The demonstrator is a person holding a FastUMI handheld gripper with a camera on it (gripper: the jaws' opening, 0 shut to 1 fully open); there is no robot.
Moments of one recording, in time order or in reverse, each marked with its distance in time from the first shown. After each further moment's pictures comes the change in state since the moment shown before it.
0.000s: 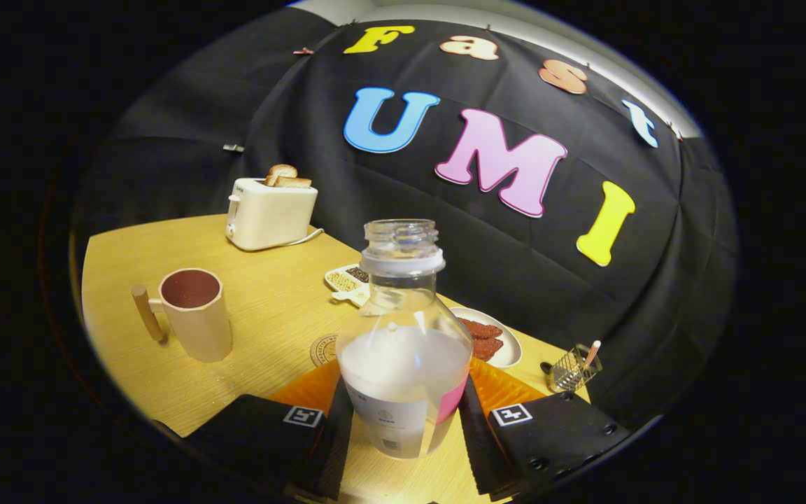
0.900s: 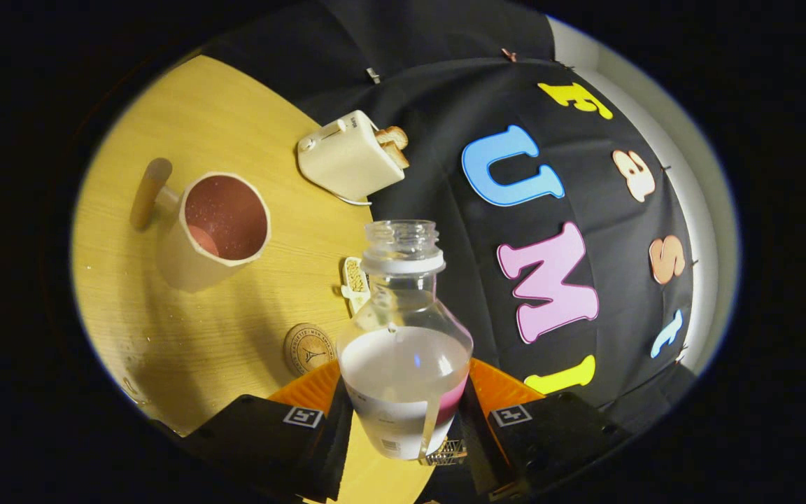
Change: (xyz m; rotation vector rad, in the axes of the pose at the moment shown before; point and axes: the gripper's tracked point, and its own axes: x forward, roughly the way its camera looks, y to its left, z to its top) arm 0.021 0.057 0.046 -0.777 -0.023 -0.041
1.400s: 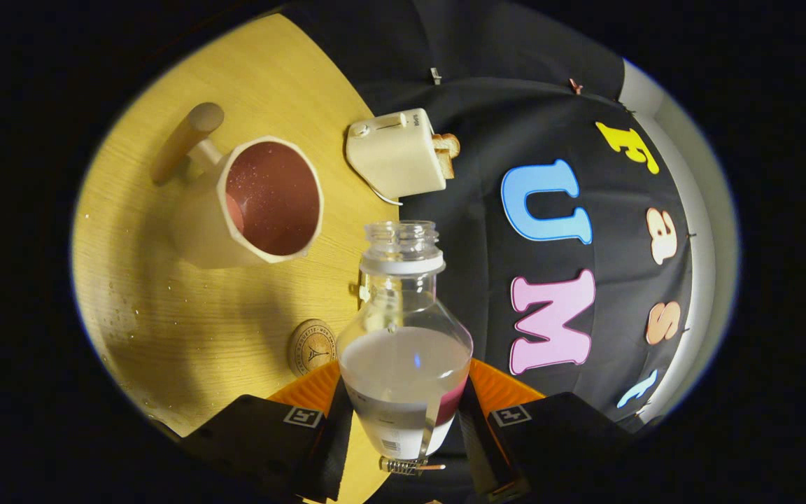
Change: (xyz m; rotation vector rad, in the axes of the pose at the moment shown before) arm 0.015 0.030 0.015 -0.236 -0.010 0.034
